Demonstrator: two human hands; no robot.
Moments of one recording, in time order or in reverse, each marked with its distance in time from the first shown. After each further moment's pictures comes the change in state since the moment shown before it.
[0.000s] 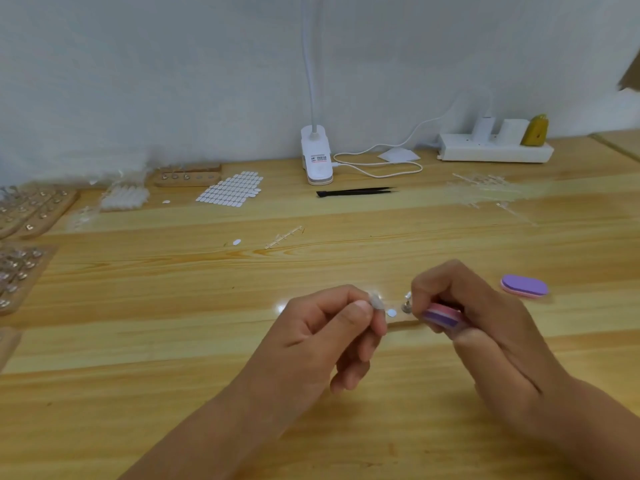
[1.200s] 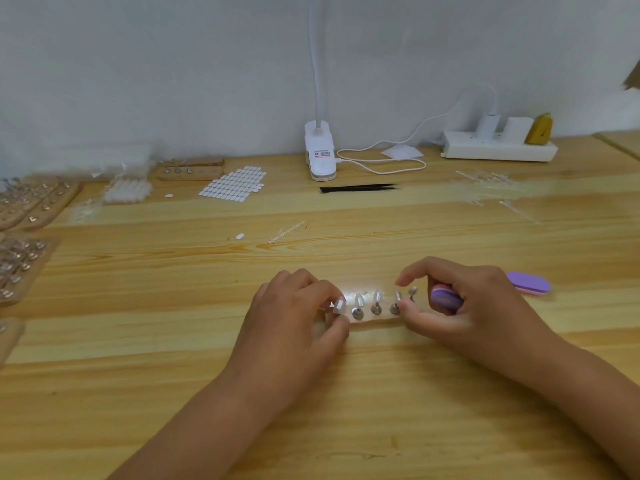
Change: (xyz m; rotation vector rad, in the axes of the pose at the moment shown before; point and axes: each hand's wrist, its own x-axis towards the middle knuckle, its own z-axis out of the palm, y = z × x) left_hand 0.006 -0.017 -0.021 1.118 0.290 0.063; right_hand 0.016 0.023 -0.009 -0.348 -0.086 0.333
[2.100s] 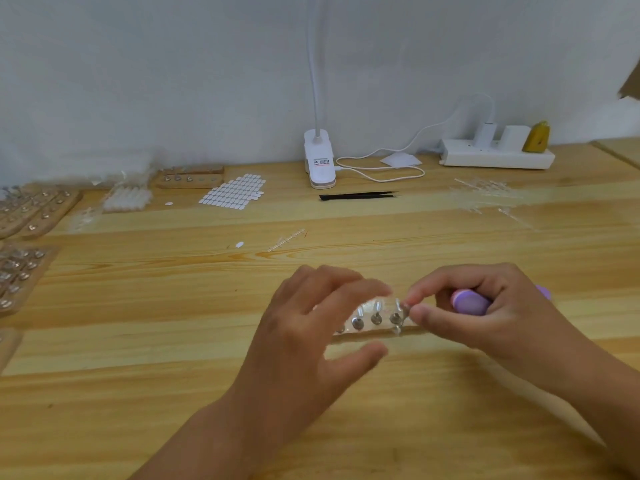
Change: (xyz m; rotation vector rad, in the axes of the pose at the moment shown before) left_hand -0.004 0.010 -0.002 -0.112 0.268 0.388; right_hand -0.001 -0.017 -0.017 0.527 -0.080 0.052
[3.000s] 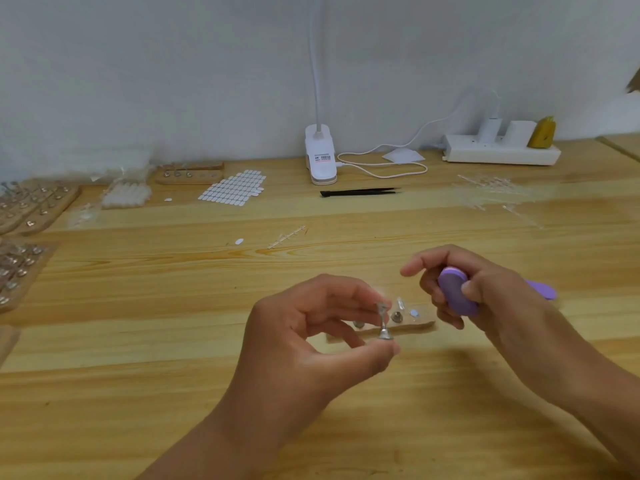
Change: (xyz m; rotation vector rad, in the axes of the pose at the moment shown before) left_hand 0.003 0.020 -0.011 -0.719 0.004 -0.409; right_hand 0.007 0.004 0.006 0.167 -0.002 0.194
